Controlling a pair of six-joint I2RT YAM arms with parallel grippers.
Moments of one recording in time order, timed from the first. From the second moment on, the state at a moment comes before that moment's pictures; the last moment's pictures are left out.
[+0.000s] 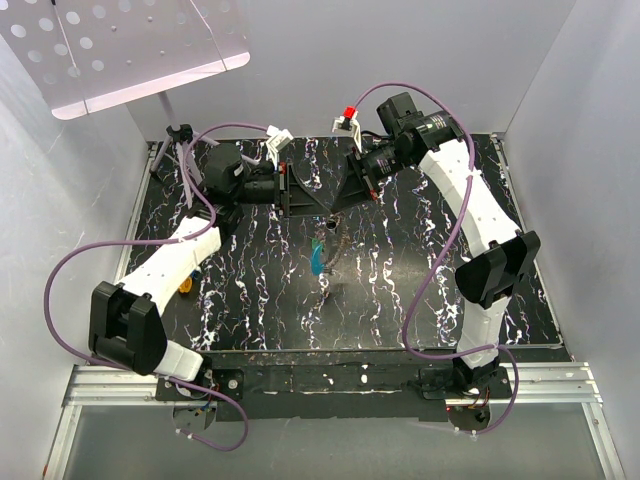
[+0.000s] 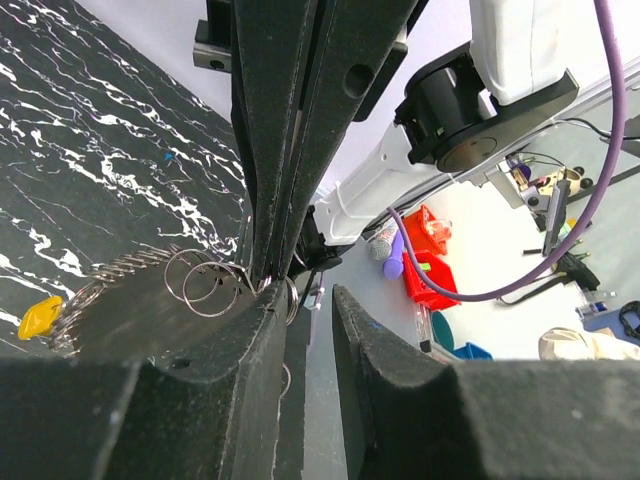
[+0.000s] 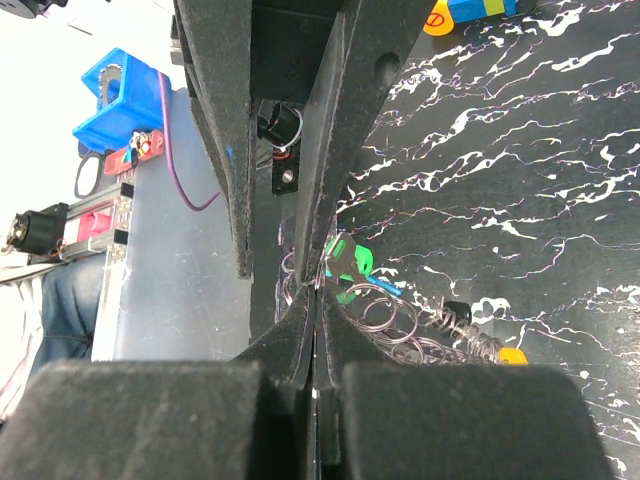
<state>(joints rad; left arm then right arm) -0.40 1.43 1.16 0.28 1.17 -0.79 0.49 1.91 2.18 -1.36 -1.18 -0.42</state>
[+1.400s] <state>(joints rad) -0.40 1.43 1.19 0.16 1.16 -0.68 0.50 1.91 2.18 -1.35 -1.20 -0.41</state>
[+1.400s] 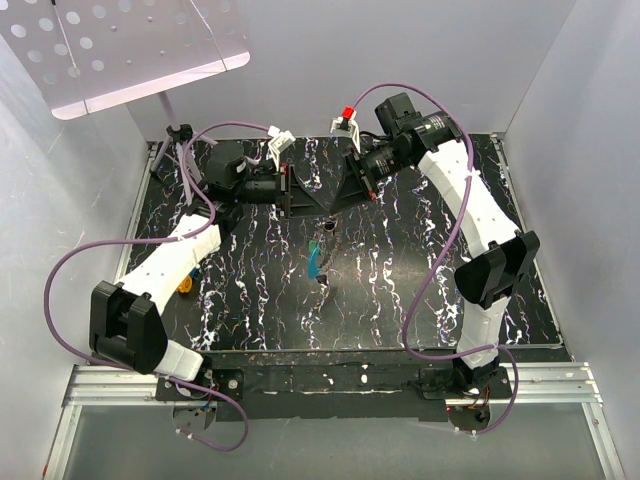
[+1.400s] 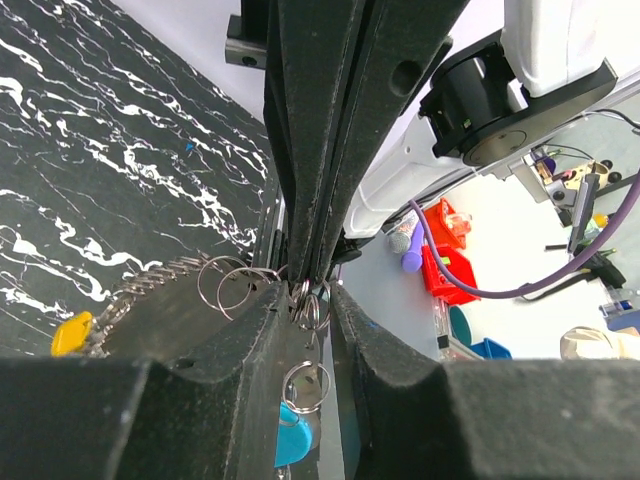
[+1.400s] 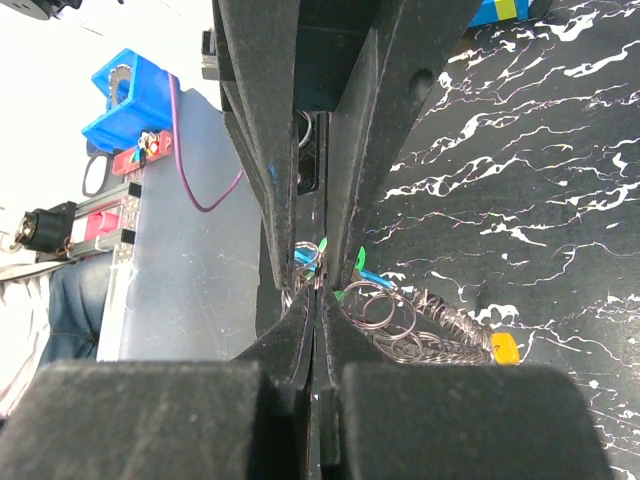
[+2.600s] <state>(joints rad) -0.35 1.48 0.92 1.25 1.03 -1.37 0.42 1.66 1.85 -0.87 -1.26 -0.19</state>
